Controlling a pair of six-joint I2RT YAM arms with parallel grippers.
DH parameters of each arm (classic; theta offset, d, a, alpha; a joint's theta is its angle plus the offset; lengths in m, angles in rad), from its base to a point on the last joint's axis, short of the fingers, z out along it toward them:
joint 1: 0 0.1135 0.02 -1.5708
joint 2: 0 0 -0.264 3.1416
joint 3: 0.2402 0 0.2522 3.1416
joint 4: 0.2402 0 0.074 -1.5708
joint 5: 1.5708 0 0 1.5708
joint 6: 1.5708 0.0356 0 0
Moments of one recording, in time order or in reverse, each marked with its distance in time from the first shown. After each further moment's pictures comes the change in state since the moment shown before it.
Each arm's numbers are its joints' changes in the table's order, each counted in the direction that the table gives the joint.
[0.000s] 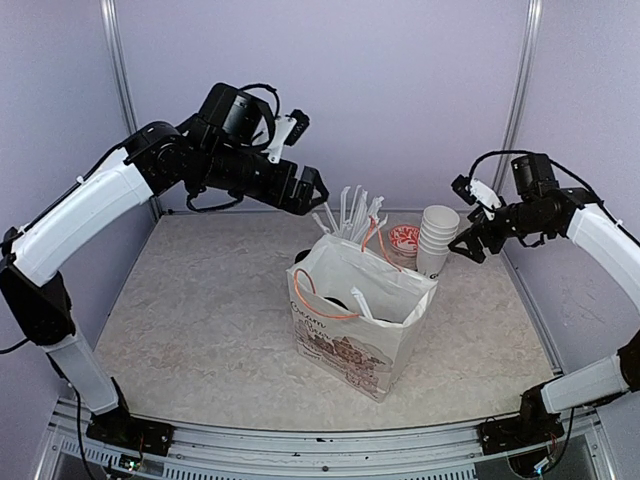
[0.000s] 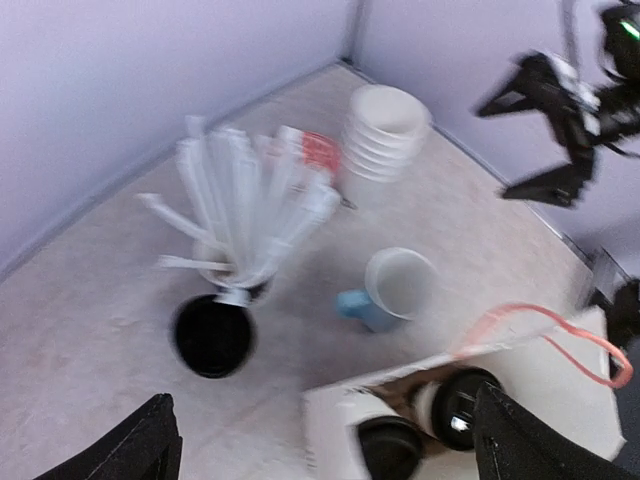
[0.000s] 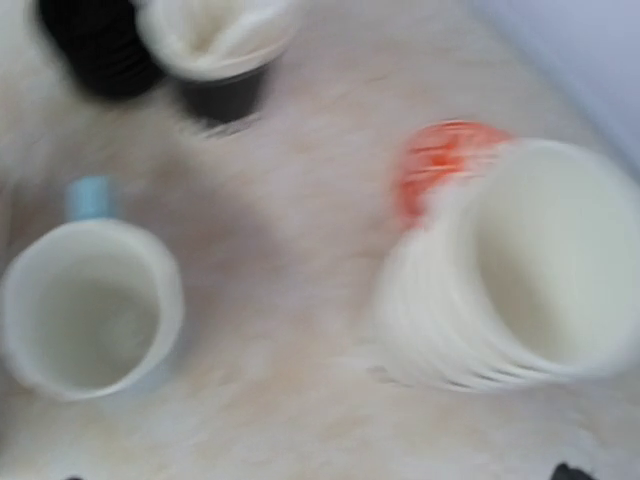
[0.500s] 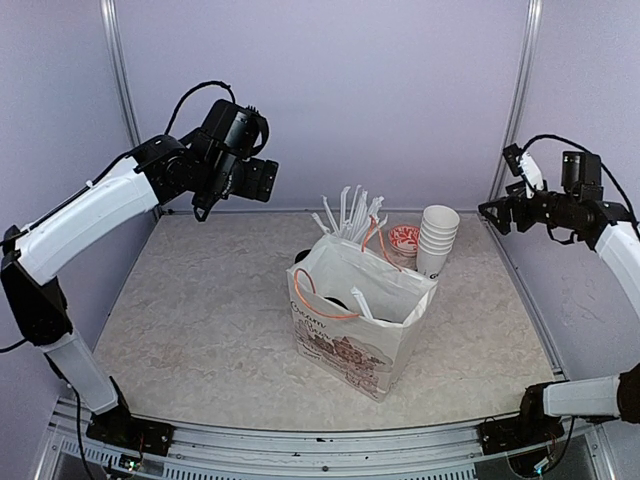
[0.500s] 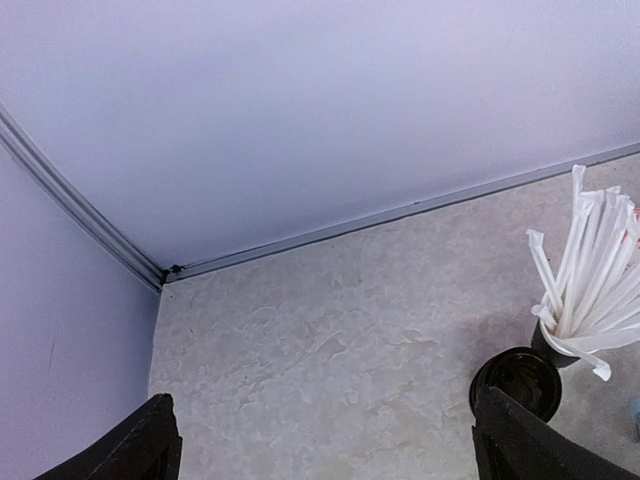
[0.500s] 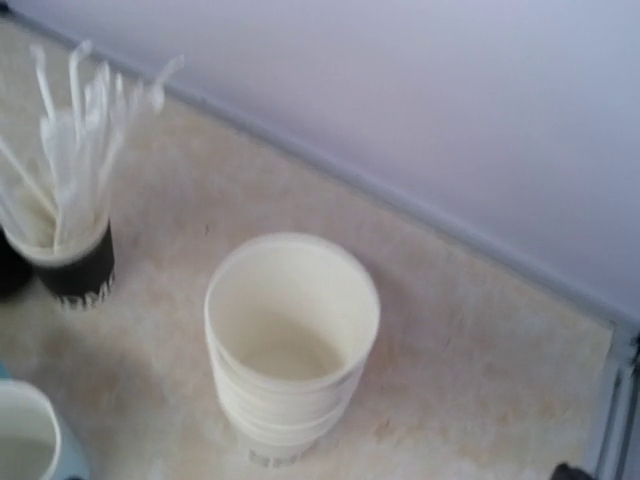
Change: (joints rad) left arm 0.075 -0.045 -0.129 -0.076 -0.747 0.026; right arm -0.251 -0.178 -0.091 -0.250 -0.113 0.203
